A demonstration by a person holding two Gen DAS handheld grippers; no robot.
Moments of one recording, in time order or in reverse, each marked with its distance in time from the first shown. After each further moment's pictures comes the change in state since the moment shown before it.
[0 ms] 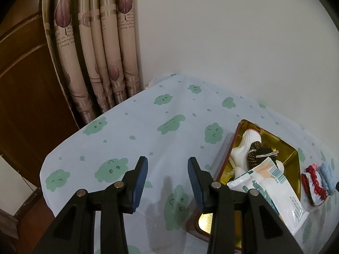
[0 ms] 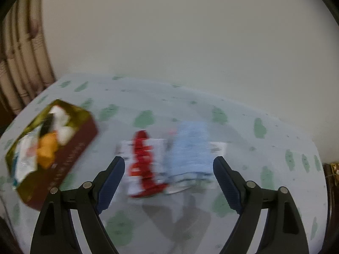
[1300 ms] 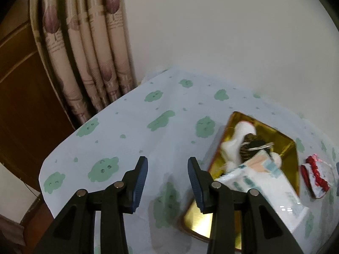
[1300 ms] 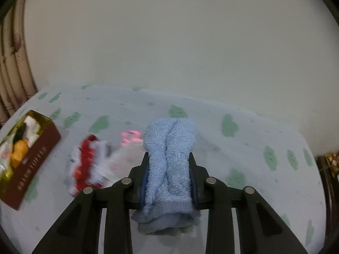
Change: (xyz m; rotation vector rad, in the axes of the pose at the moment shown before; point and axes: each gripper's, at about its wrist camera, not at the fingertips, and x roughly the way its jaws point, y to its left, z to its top) left arm -0.001 -0.025 0.000 0.075 0.023 -0.013; right arm 0.006 -0.080 -0.020 0.070 -0.055 -0.078
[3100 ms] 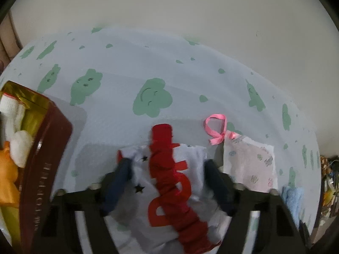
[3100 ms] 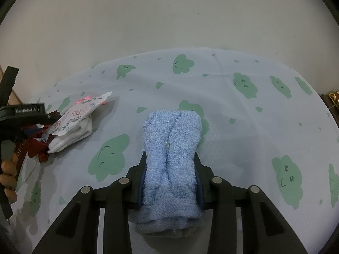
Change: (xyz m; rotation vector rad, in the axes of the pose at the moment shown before) left arm 0.084 -0.343 -0.031 0.160 0.375 -0.330; right arm 0.027 -0.090 -0.078 0.258 0.137 0.041
